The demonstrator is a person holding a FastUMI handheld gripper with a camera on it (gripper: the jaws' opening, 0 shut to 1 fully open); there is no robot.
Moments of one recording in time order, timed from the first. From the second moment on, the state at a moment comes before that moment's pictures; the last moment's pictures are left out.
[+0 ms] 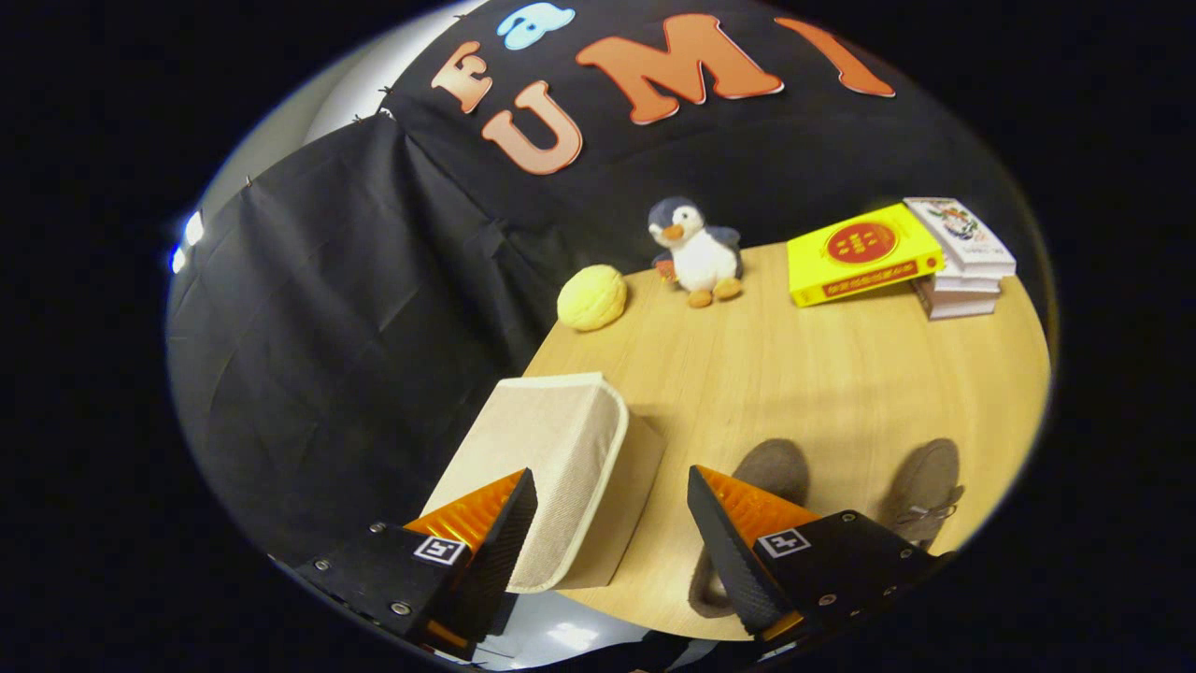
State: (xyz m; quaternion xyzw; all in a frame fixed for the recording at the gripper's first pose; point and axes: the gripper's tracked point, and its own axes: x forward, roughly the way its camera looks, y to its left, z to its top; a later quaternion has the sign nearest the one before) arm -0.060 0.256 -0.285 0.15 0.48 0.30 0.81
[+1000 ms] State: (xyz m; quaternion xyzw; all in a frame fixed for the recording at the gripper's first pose) arm -0.107 0.340 -0.345 0.25 0.57 0.36 0.70
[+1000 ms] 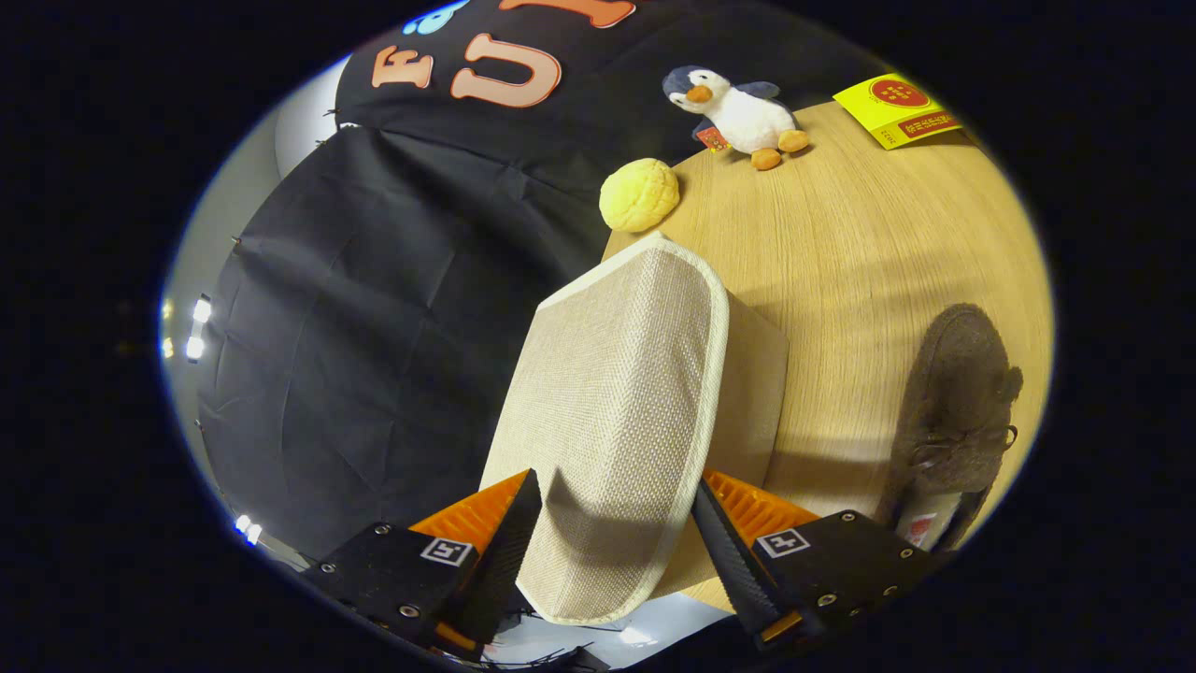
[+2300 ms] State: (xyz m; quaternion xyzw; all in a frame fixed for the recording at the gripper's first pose) arm -0.112 0.541 -0.163 0.24 0.47 0.50 0.69
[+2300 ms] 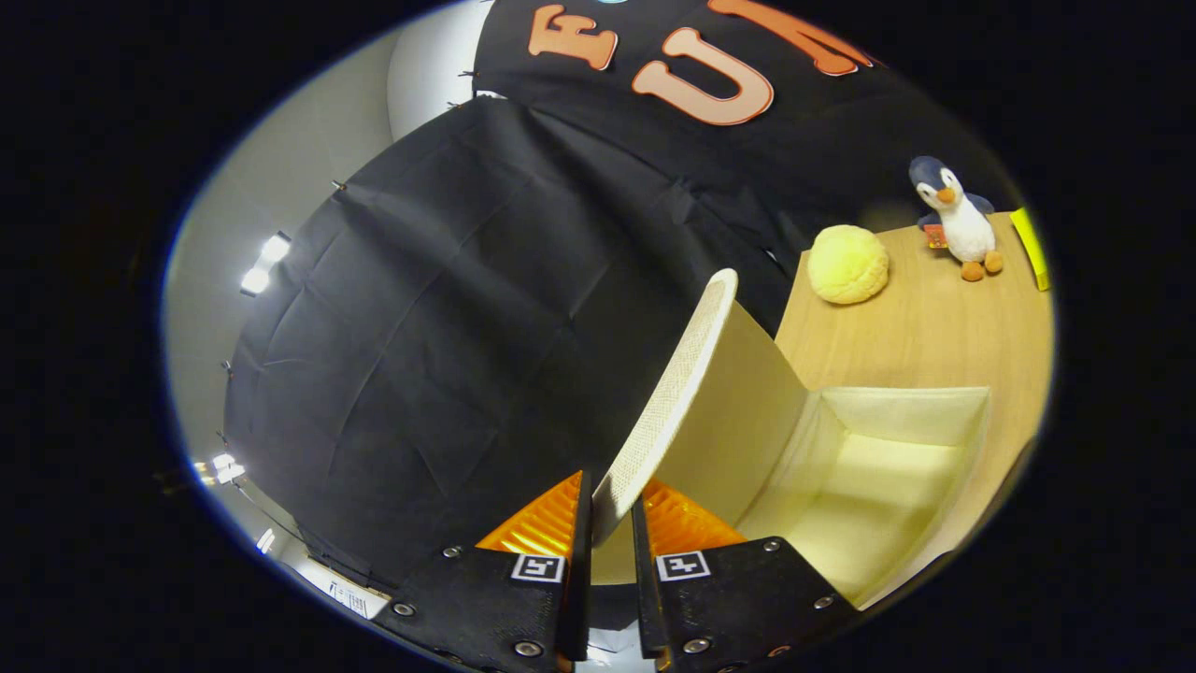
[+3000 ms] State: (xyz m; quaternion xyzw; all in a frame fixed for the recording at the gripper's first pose) arm -0.137 0.641 -0.213 0.17 0.48 0.48 0.72
